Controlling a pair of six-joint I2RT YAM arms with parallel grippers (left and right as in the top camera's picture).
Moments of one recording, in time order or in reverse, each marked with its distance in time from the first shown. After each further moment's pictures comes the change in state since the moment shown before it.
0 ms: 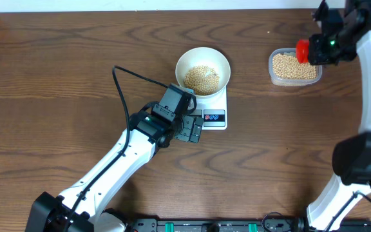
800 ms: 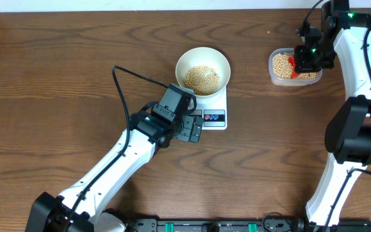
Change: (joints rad) left arm 0.000 0.000 0.000 0.000 0.000 0.000; right arm 0.002 0.194 -0.044 0.116 -0.039 0.033
